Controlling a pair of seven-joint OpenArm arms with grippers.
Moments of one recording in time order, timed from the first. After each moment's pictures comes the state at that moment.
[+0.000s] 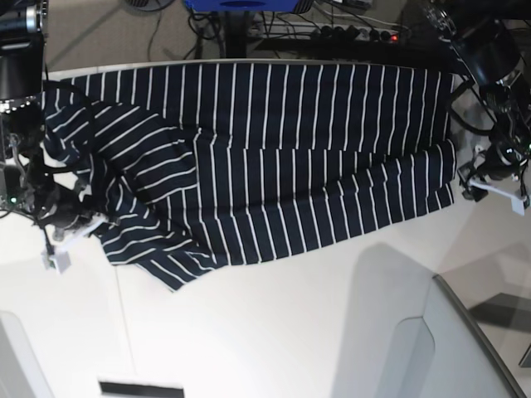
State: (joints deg) left arm -6.4 -18.7 -40.5 61.3 -15.5 -19.8 40.3; right arm 7.0 19.9 1.0 73.1 38.0 7.3 -48.3
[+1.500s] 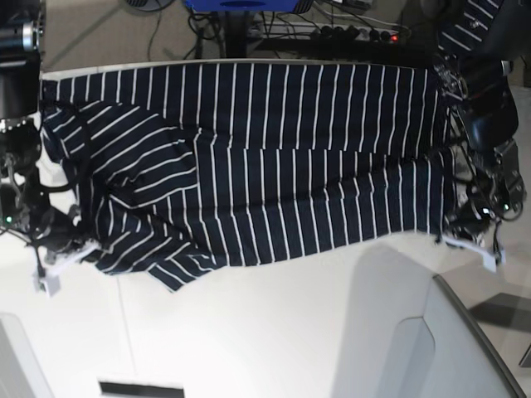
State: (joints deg) left arm -22.3 -20.8 -27.7 42.8 -15.0 -19.6 29.9; right arm 12.3 20.1 0.9 68.5 38.0 7.3 -43.0
